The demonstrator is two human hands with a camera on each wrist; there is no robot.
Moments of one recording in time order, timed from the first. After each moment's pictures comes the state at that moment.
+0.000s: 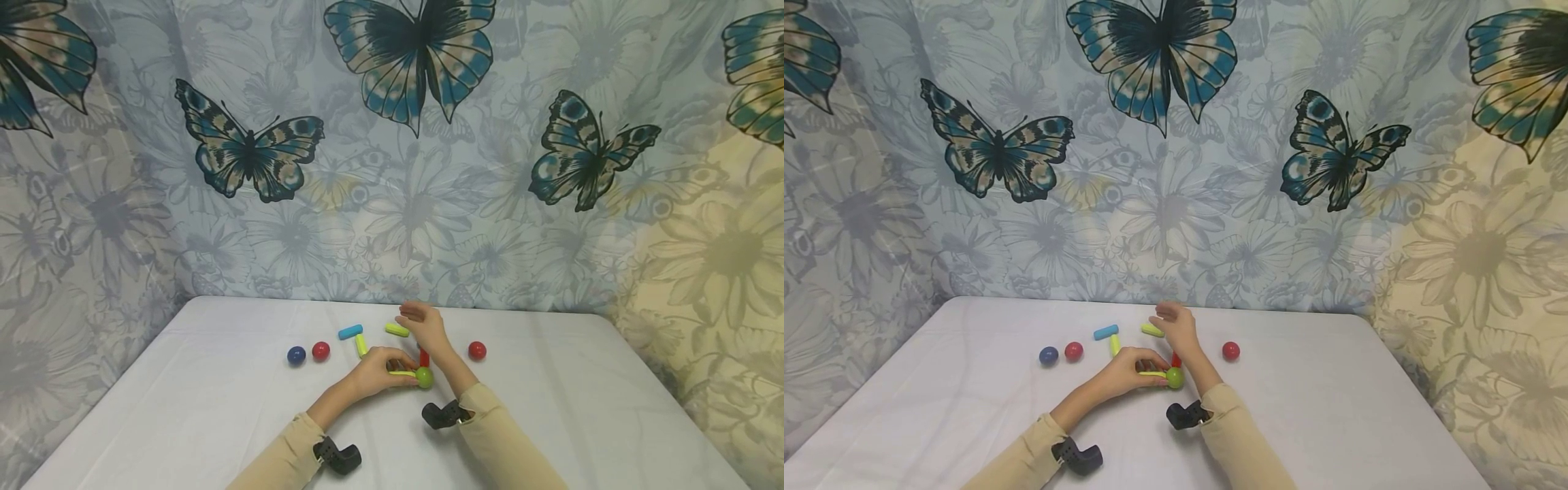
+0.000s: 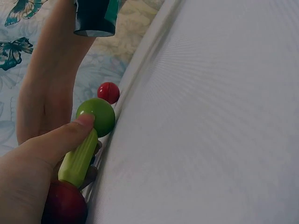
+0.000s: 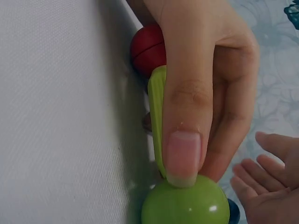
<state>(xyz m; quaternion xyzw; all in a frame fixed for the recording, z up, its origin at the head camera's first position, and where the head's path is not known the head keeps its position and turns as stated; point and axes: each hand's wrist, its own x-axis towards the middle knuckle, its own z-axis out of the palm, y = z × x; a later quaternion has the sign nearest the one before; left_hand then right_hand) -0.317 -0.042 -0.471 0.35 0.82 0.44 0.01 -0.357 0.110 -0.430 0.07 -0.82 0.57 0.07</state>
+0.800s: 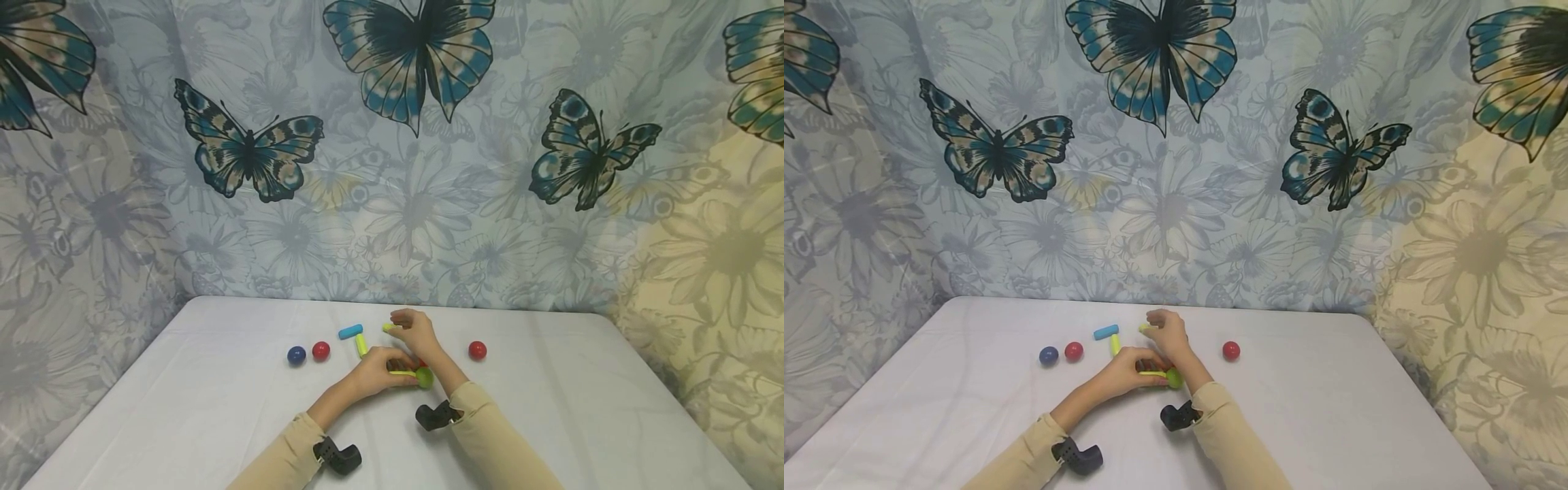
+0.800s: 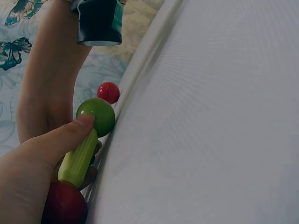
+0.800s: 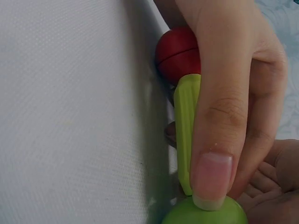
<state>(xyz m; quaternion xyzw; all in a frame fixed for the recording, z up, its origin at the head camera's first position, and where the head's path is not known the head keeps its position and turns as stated) -0.319 -0.041 -0.472 0.35 0.83 0.44 0.01 -0.355 0.098 -0.434 0.11 -0.86 0.49 0.04</state>
